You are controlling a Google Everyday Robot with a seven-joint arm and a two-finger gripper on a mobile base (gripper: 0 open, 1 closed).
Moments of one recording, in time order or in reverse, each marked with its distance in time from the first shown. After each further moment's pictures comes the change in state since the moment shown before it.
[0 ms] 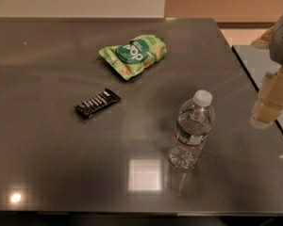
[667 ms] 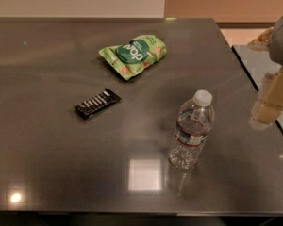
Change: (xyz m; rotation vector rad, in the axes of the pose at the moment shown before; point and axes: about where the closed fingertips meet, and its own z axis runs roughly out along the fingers) arm -0.005 0.004 0.001 -0.034 -0.054 -0.018
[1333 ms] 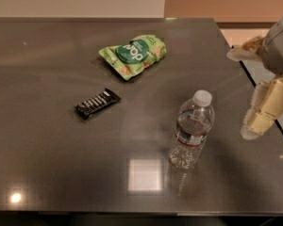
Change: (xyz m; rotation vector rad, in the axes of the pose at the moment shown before) arm -0.029 0.024 0.007 -0.097 -0.202 -0.084
